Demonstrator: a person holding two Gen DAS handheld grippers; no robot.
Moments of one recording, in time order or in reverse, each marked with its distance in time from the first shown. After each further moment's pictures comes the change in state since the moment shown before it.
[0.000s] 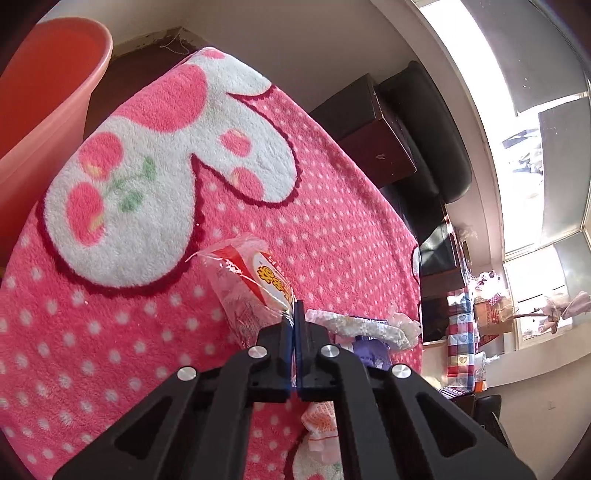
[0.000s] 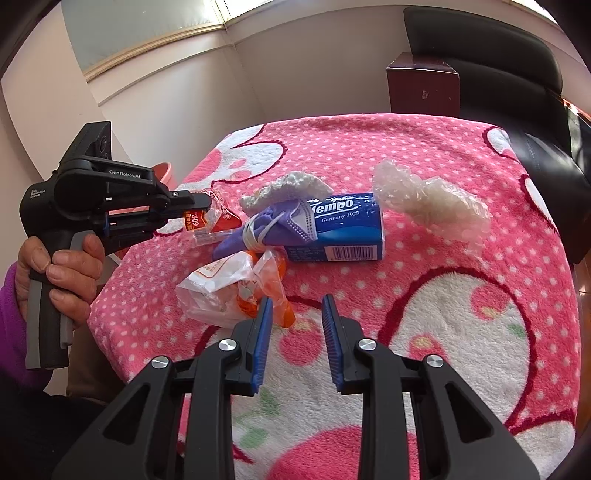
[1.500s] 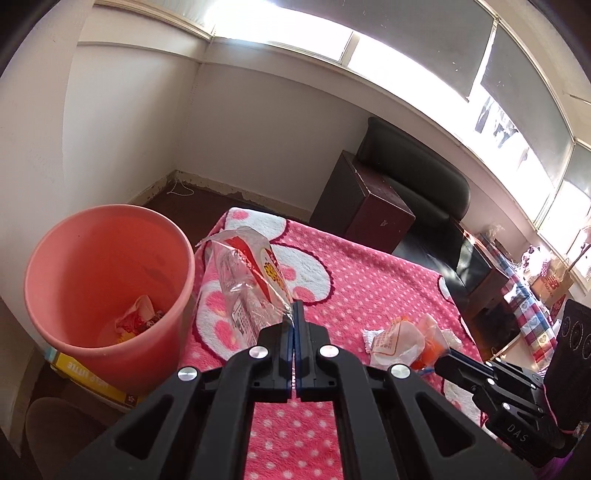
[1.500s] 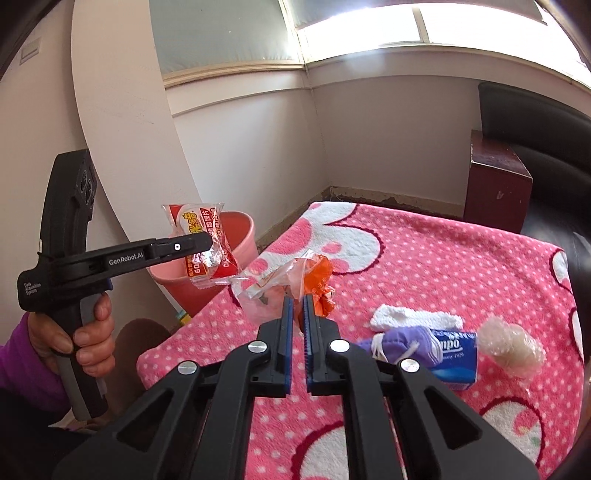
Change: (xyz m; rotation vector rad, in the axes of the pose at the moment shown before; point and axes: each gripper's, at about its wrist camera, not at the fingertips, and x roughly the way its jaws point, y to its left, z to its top) left arm -0.131 0.000 -0.020 0.384 -0.411 0.202; right arm -0.010 0.097 0.063 -0.231 -0.198 0.145
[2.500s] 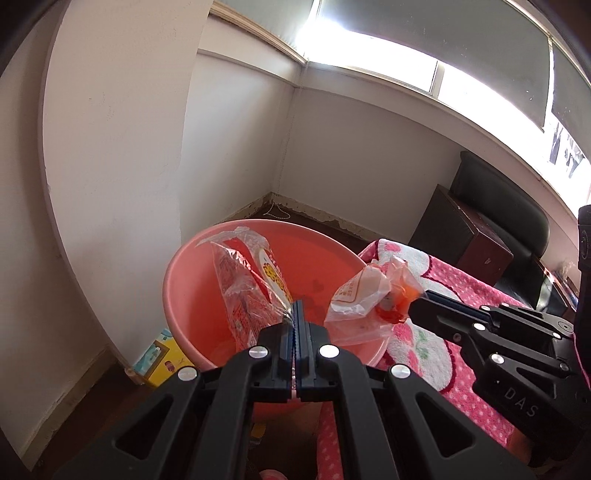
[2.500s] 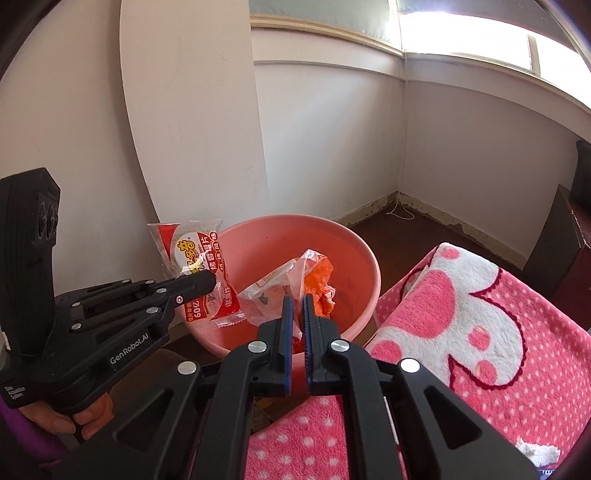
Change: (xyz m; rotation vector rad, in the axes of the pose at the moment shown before) left arm -0.015 0.136 -0.002 -0.087 -0.102 0.311; right arm 0.160 0.142 0.058 -0.251 0.104 0.120
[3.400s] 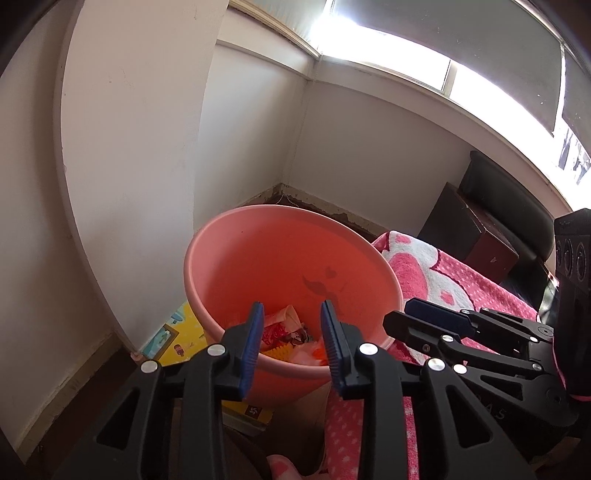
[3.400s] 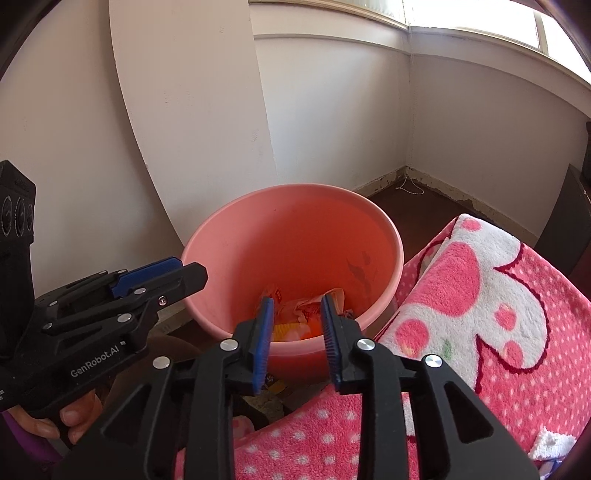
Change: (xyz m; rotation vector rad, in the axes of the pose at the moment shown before) left arm -0.012 0.011 -0.011 -0.035 0.026 0.024; right arm 0.015 0.006 -0.007 0.029 0.079 0.034
